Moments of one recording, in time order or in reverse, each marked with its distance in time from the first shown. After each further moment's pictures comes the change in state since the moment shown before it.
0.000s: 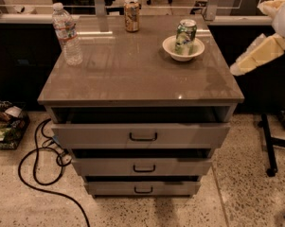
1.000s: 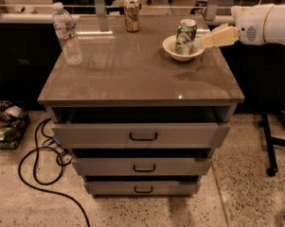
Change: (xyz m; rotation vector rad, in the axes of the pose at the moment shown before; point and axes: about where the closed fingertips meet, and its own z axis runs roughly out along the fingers) arm -0.026 -0.071 0.103 0.052 -0.396 0.321
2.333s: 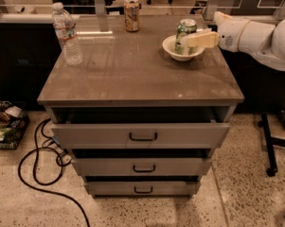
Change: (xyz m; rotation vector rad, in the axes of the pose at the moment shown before) arm 0.015 -0.025 0.072 -0.029 -0.219 0.067
